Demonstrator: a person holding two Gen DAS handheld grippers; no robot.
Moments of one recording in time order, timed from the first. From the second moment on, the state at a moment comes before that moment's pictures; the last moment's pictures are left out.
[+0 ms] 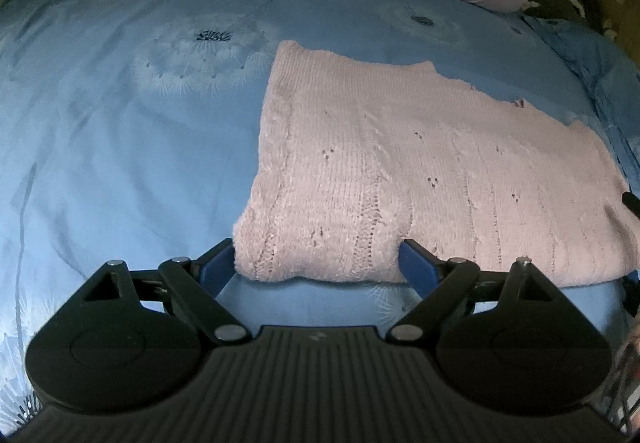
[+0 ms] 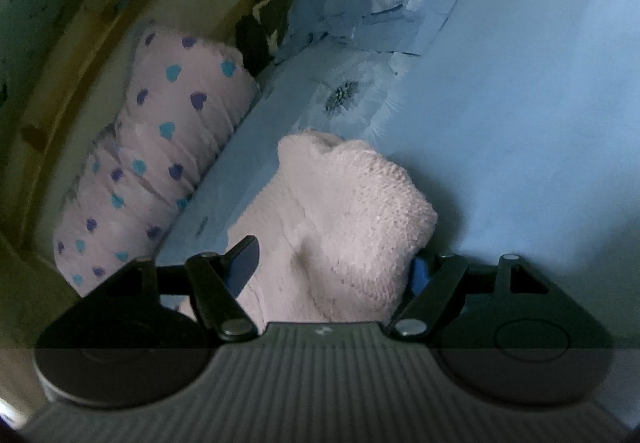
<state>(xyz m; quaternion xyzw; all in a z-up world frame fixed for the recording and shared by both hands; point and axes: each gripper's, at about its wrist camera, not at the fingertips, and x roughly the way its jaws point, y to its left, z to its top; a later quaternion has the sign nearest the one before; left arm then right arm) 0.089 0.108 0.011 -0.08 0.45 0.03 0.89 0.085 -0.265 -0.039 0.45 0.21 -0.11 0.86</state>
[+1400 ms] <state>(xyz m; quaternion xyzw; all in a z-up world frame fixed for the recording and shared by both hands) 0.078 0.141 0.036 -0.12 0.42 0.06 0.90 0.137 -0.182 0.060 0.24 0.20 0.05 0.95</state>
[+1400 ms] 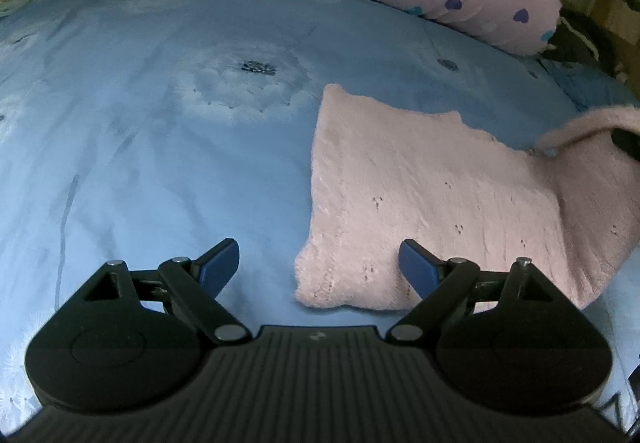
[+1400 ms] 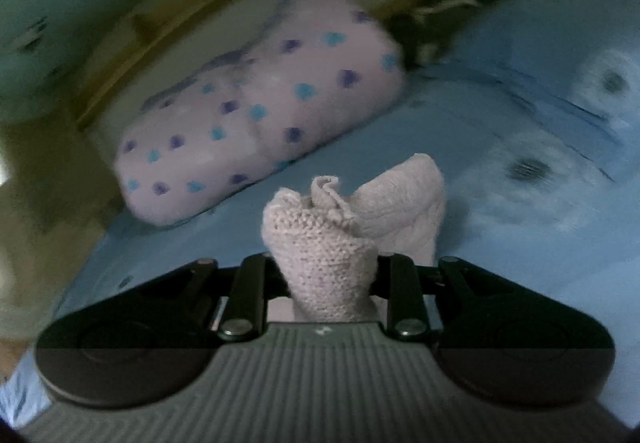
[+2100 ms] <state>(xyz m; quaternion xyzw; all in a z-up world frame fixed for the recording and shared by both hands) 0.071 0.161 0.042 -0.15 0.41 0.08 0.90 0.133 -0.082 0.016 0.16 0.28 0.20 0.93</state>
